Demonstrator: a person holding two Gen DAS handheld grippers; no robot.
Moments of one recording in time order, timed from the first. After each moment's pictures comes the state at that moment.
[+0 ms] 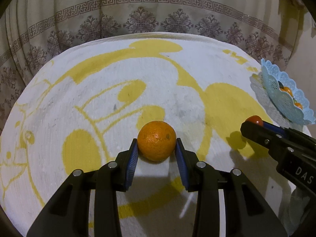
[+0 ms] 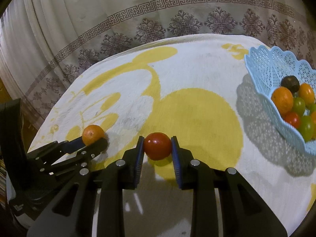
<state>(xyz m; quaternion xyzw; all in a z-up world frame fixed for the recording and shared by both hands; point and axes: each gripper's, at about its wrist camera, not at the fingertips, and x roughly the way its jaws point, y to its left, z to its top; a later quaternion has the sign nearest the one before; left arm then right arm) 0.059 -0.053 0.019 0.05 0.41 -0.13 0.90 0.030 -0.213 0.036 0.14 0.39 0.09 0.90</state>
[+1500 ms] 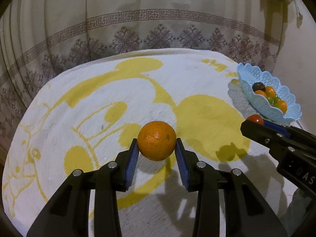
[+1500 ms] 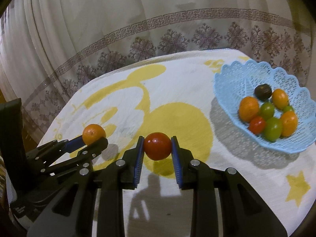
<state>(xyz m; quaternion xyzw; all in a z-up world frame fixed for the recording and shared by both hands) 0.037 -0.089 0.055 0.08 0.37 -0.16 0.91 -0.003 -0.244 0.072 0.14 0.35 0.06 0.93</state>
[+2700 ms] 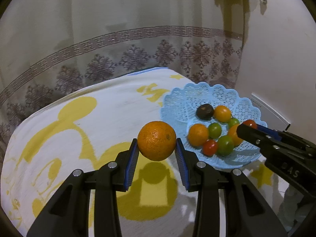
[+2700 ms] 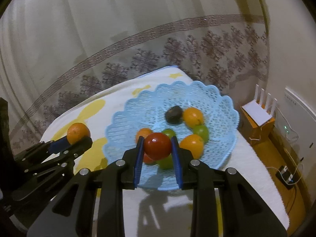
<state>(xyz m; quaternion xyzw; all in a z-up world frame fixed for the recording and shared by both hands) 0.047 -0.240 0.090 0.13 0.32 -0.27 0.90 -0.032 -0.393 0.080 0.21 0.30 -0.08 0.93</state>
